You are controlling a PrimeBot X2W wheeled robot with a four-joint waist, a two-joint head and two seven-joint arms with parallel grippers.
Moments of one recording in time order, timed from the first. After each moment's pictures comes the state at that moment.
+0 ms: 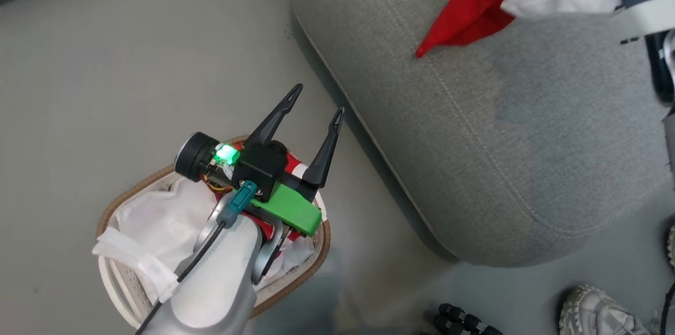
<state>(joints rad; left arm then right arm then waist) -0.49 0.07 -0.51 0.34 -0.15 -0.13 -0.26 -0.85 -0.33 0.05 0.32 0.12 0.13 -0.26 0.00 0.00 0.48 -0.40</state>
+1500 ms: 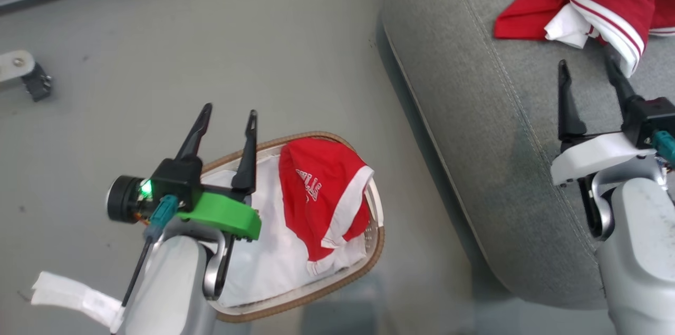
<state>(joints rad) -0.37 0.05 -0.23 0.35 -0.15 -0.10 -0.26 -0.48 -0.15 -0.10 0.39 0.04 0.13 -0.26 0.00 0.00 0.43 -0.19</state>
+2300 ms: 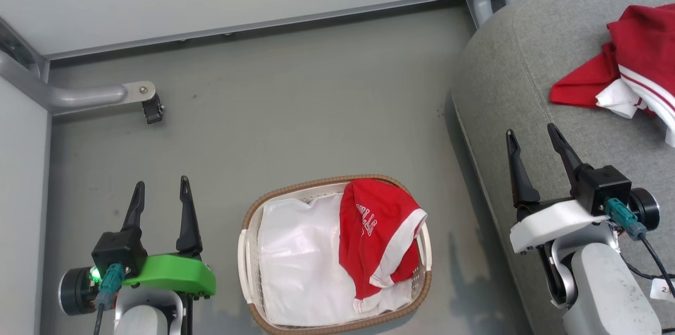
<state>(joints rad) -0.15 0.05 -0.03 0.30 -0.18 -0.02 -0.26 -0.27 -0.07 0.00 0.28 0.09 0.13 -0.26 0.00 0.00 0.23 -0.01</state>
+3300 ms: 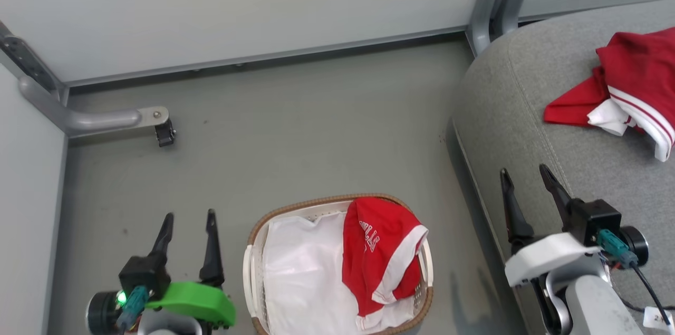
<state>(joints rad) -0.07 0.05 -0.09 0.33 -0.21 -0.05 -0.26 -0.17 -0.05 0.00 0.30 0.13 0.13 -0.26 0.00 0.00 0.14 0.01</state>
